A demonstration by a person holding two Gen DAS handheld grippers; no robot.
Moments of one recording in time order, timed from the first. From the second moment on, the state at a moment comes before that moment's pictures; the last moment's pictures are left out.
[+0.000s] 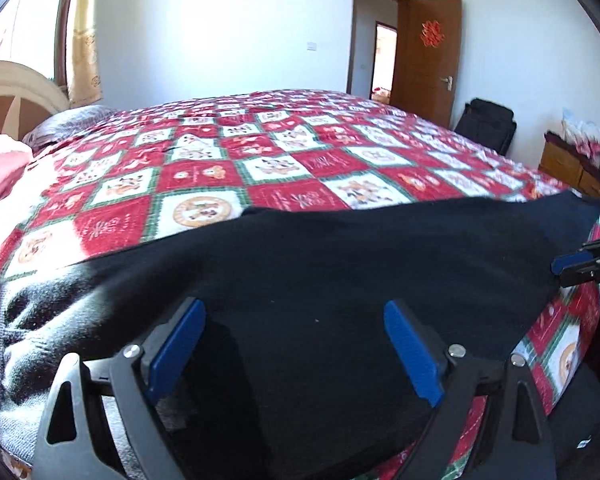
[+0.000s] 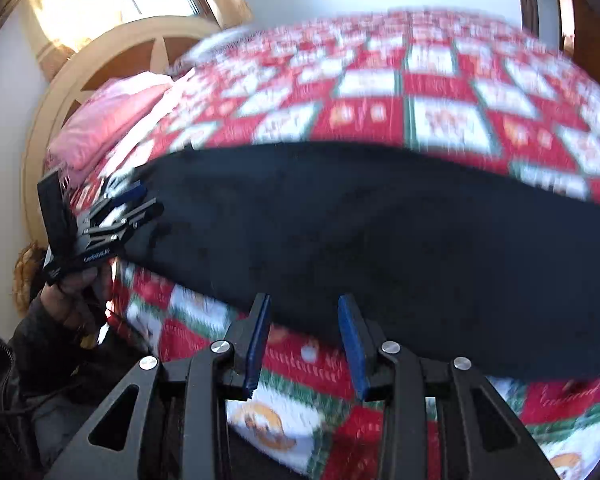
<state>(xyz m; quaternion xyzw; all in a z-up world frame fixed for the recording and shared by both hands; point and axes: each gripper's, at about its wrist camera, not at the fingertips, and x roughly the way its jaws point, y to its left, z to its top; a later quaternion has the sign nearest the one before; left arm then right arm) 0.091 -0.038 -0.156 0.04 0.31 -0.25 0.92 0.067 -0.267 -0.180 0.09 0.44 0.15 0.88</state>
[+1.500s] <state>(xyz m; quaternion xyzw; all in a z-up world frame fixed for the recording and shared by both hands) 0.095 0.053 -0.137 -0.02 0.28 -0.13 0.95 0.084 -0.245 -0.164 0.09 0.42 0.14 0.89</state>
